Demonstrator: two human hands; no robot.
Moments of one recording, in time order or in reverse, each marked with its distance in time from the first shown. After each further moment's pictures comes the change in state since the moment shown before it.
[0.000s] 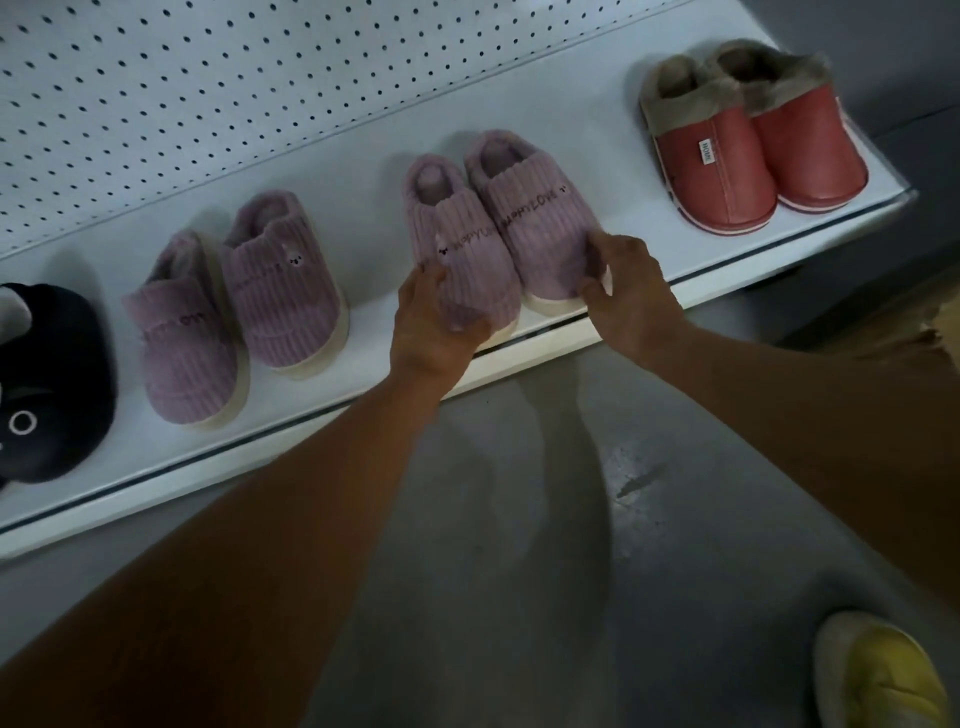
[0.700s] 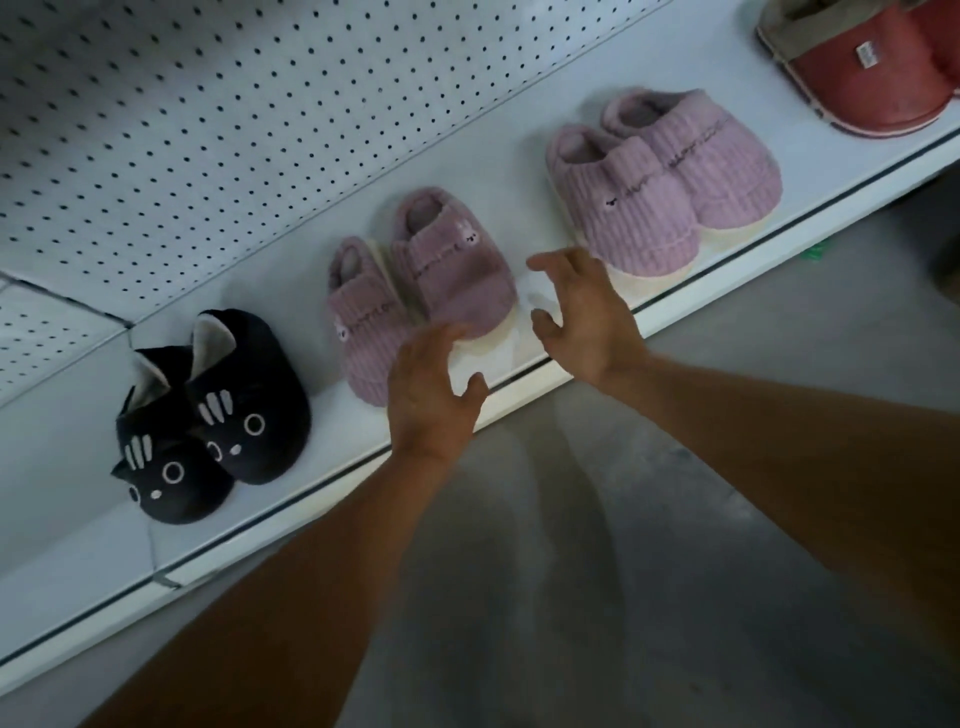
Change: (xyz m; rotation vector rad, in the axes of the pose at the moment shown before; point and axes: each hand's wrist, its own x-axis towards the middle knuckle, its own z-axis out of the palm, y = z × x) left_hand -0.059 -0.143 -0.171 0.251 0.039 0.283; right_hand -0.059 -0.192 0.144 0.072 0.103 -0.123
